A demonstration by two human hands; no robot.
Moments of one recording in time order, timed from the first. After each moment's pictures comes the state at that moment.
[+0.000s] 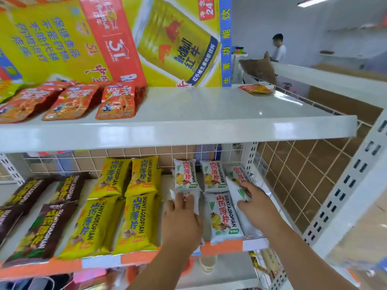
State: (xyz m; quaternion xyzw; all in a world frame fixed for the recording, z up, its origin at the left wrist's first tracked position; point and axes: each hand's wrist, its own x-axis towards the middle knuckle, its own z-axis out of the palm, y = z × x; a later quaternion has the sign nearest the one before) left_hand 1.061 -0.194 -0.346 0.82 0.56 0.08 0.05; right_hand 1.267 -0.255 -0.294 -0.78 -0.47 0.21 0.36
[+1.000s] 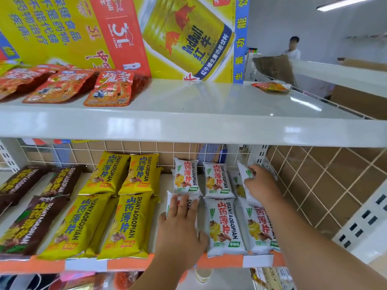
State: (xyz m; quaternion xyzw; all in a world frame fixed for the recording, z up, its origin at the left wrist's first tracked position) left_hand 1.064 -0.194 -0.358 0.85 0.52 0.05 0.03; right_hand 1.342 -0.145 -0.314 -0.82 -0.46 0.13 0.31
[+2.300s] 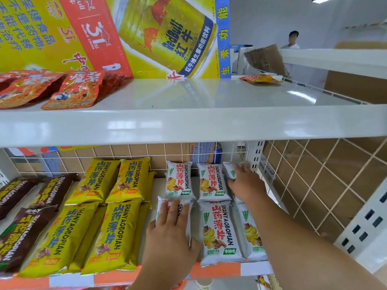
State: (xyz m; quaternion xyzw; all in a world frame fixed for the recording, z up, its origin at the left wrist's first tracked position) left_hand 1.069 -0.189 -0.371 0.84 0.53 0.12 0.00; right_hand 1.357 -0.101 -0.358 -0.83 -0.55 0.04 0.11
